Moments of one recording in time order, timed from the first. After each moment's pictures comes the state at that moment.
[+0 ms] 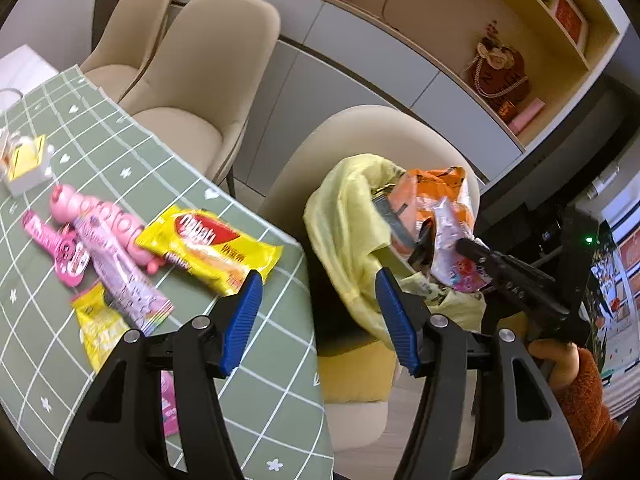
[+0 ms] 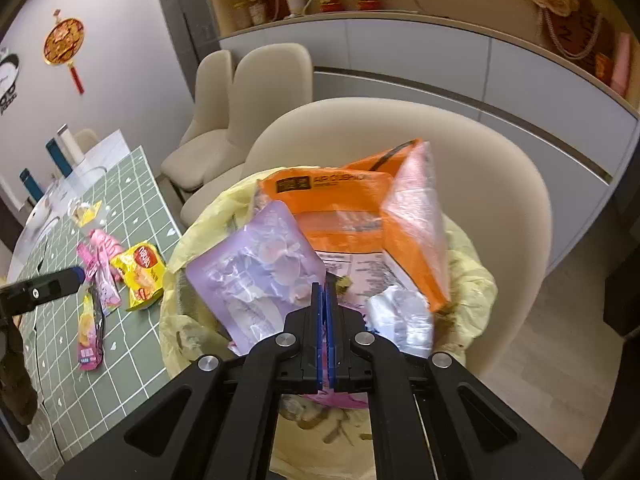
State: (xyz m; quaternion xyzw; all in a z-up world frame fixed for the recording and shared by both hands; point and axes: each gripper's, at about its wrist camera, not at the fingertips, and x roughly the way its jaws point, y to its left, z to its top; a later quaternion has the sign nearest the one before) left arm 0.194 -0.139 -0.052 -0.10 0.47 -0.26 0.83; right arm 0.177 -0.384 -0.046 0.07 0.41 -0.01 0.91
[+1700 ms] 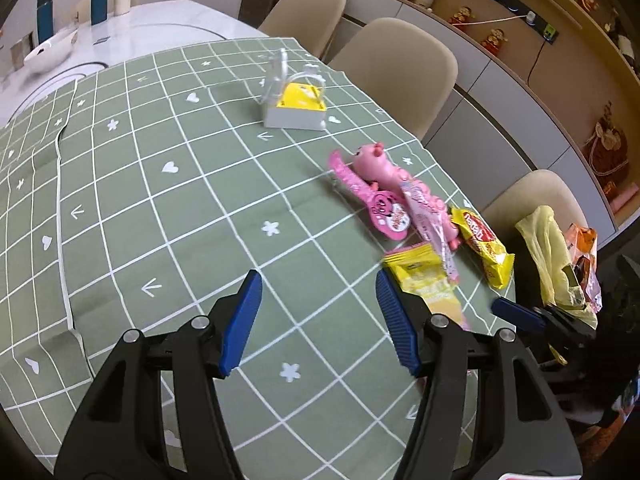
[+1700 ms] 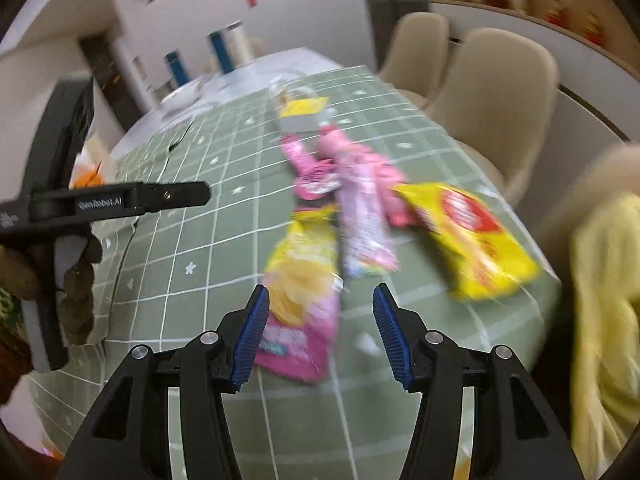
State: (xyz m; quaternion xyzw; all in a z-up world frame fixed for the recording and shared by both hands) left arm 0.167 0.084 -0.107 -0.15 0.47 -0.05 0.87; right arm 0.192 -0.102 -0.112 -0.06 0.44 0.28 0.85
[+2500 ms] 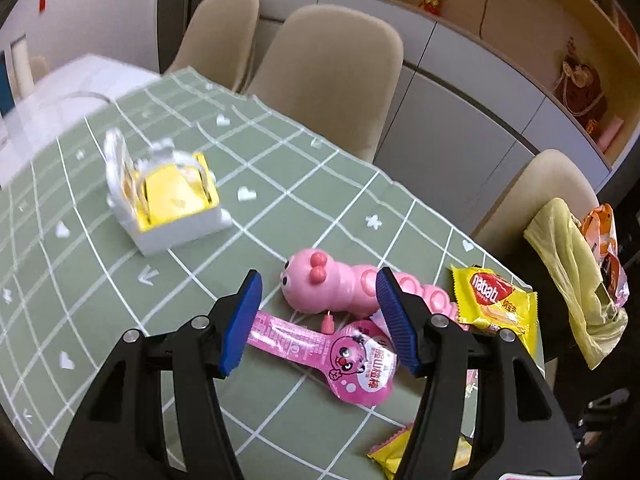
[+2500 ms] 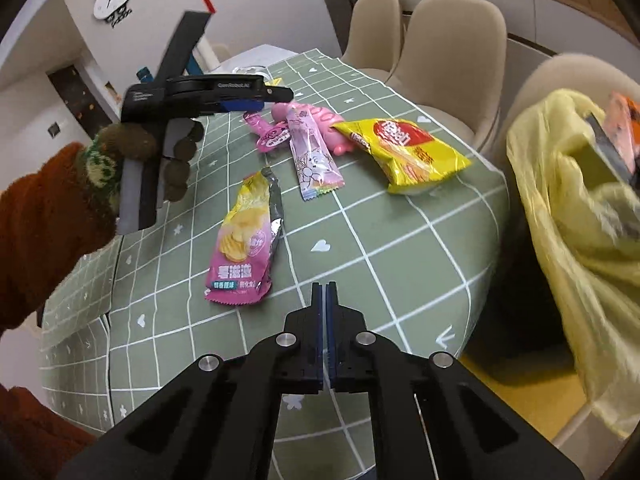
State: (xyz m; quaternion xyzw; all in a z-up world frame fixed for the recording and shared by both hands) left arm 0.303 0.034 -0.124 -0.05 0.45 -0.15 0.88; right arm 0.139 -0.179 -0.119 0.04 0.47 0.24 0.85
